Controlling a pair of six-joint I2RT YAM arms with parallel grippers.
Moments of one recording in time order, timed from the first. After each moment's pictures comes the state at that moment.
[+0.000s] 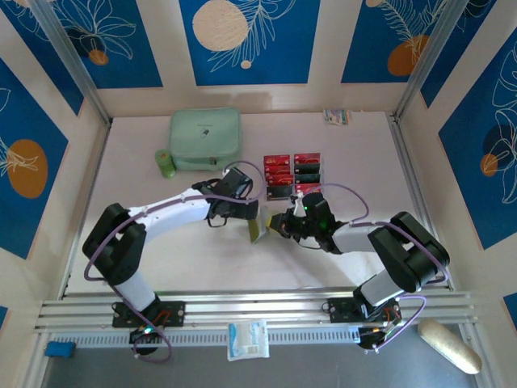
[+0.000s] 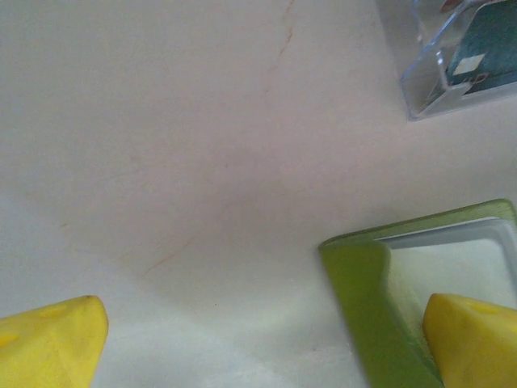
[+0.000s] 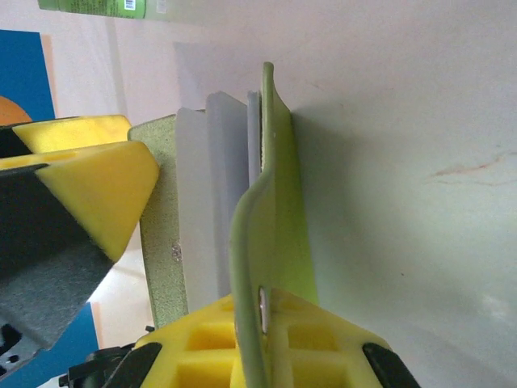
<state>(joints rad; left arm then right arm) -0.76 1.66 1.10 -0.55 -0.19 -0.52 0.56 1.51 0.42 0.50 -0.55 1.12</state>
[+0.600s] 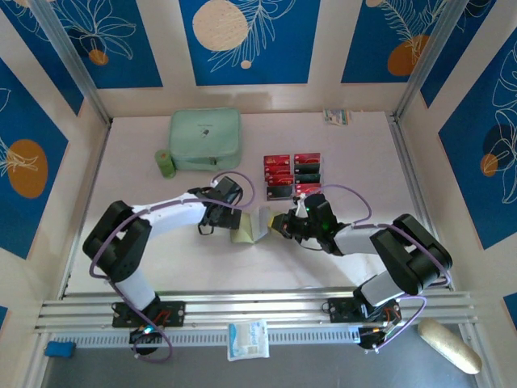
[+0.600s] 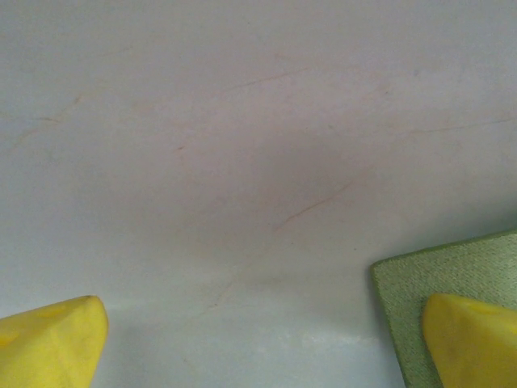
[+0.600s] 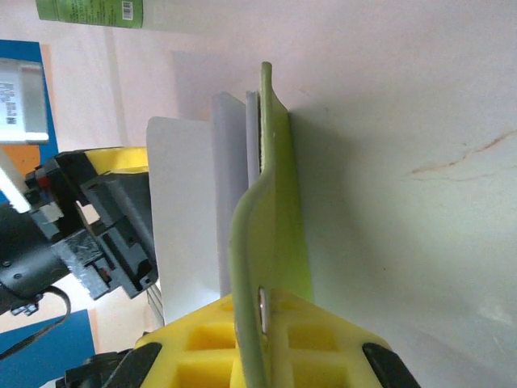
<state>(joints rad) -0.70 1.68 0.98 -0.57 -0.27 -0.49 0.56 1.49 0.40 0.50 -0.53 1.12</state>
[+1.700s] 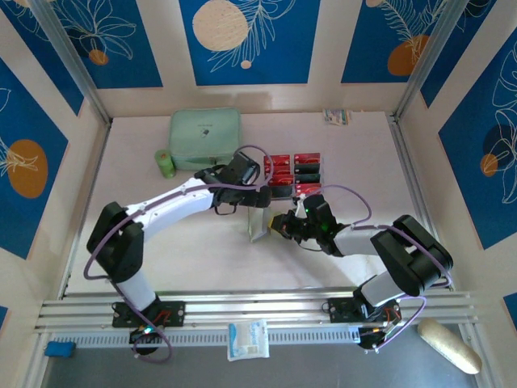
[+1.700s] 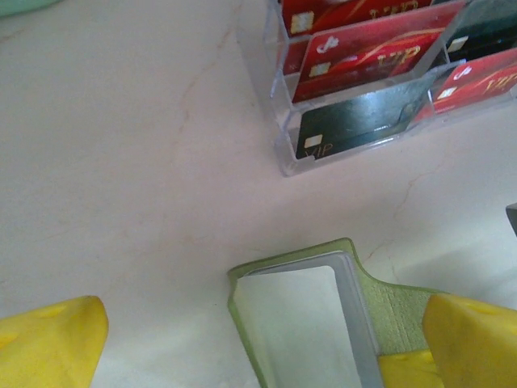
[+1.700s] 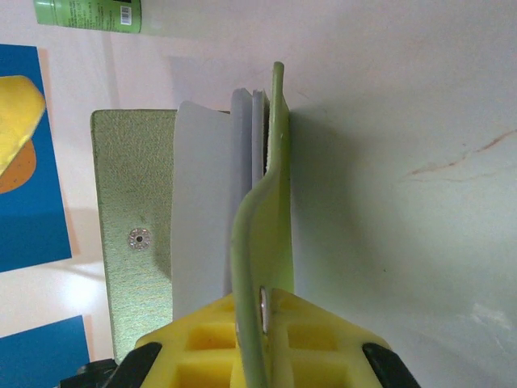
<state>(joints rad) -0.78 1.70 1.31 -0.62 -0.09 -0.52 0.58 1.48 0.39 0.50 -0.50 1.13</state>
